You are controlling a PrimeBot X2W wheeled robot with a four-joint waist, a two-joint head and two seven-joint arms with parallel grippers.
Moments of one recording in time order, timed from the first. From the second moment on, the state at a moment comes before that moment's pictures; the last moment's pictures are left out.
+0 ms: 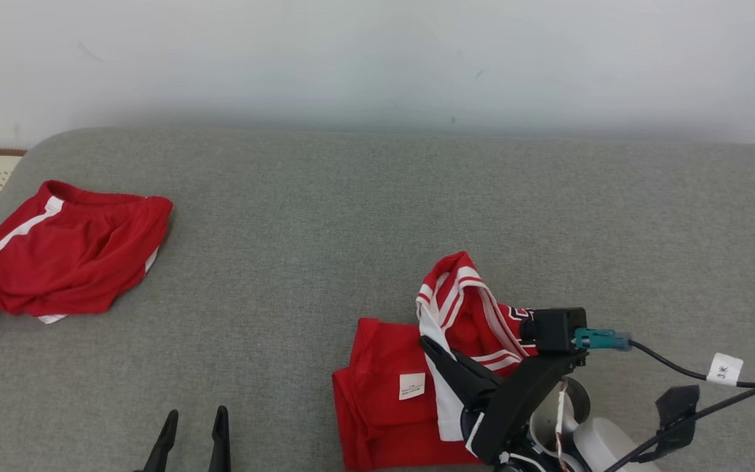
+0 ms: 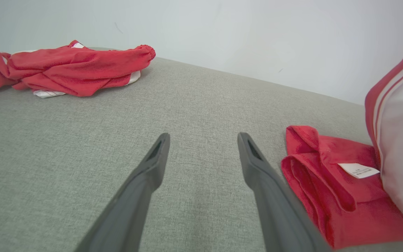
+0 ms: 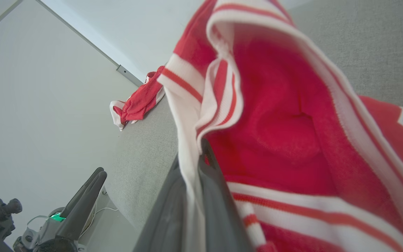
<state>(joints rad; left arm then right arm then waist) 0.00 0.08 -0.11 0.09 -0.26 0.05 -0.26 -0.30 -0.20 0.61 0.09 0.84 0.13 0.27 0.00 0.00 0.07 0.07</state>
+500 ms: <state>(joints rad) -0.03 0.07 -0.12 0.13 -0.25 0.03 -0.26 -0.37 -0.14 0.70 0.31 0.84 0.13 0.16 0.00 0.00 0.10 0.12</state>
